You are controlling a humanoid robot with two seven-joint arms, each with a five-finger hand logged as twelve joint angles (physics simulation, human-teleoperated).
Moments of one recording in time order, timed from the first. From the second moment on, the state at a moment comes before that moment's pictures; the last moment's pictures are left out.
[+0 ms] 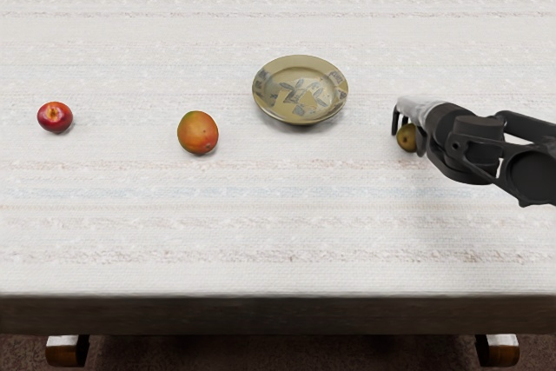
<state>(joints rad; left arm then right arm) -0.09 0.00 0.02 -0.14 0.04 0.07 0.15 1.09 -0.40 0.14 1.07 -1.34 0.08 -0.61</state>
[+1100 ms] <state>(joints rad) -0.09 0.00 0.02 -0.13 0.04 0.07 0.15 1.27 -0.36 0.21 1.19 -1.30 0.04 -0.61</state>
